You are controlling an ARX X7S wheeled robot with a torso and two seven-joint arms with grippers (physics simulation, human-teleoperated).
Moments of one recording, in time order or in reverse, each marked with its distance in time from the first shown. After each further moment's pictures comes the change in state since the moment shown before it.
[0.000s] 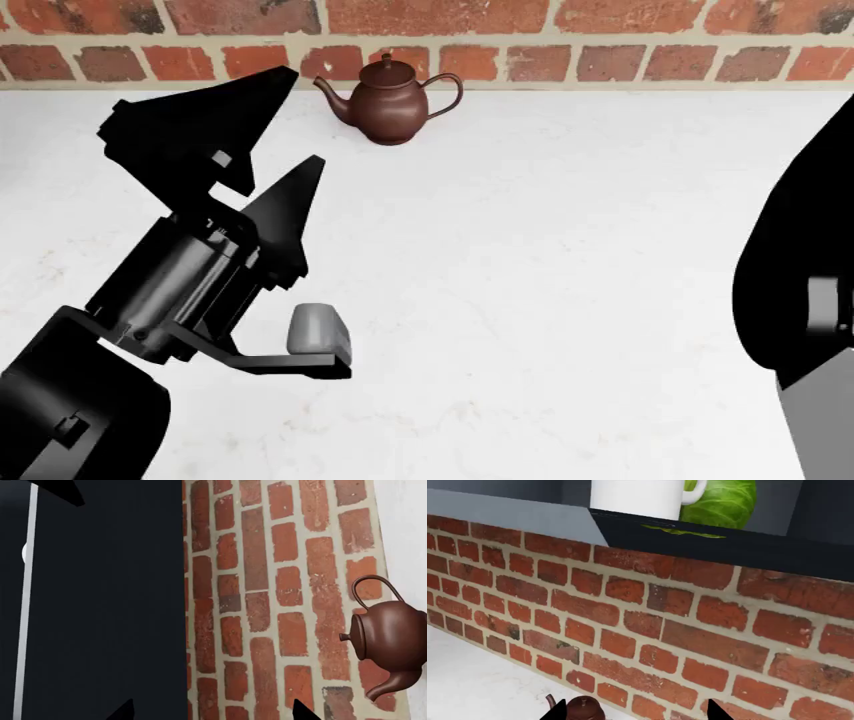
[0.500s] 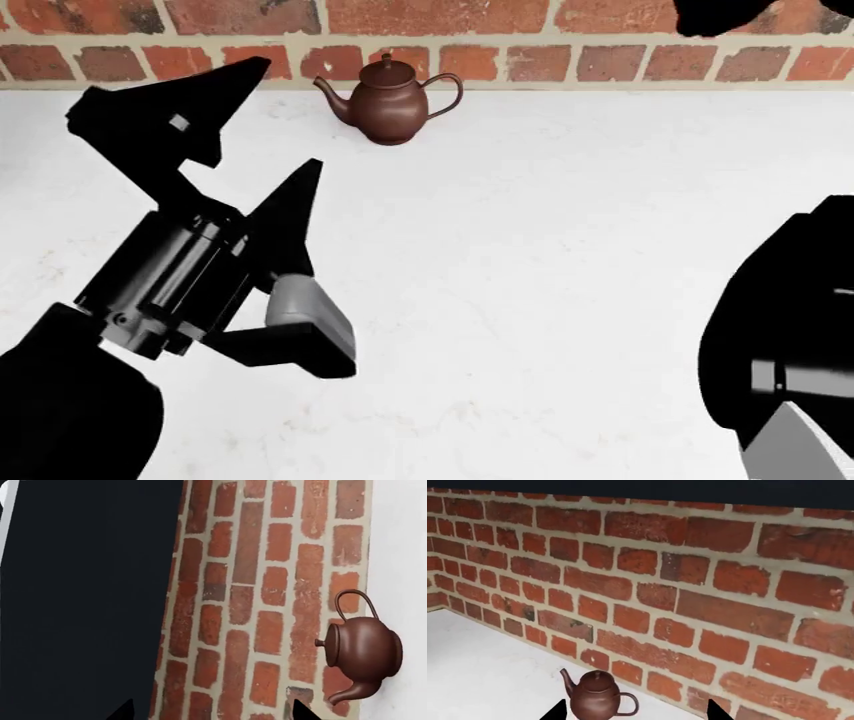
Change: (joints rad) left arm 0.076 0.000 -0.204 0.045 -0.268 0.002 -0.042; right arm -0.260 0.038 0.071 -0.229 0.077 0.000 0.000
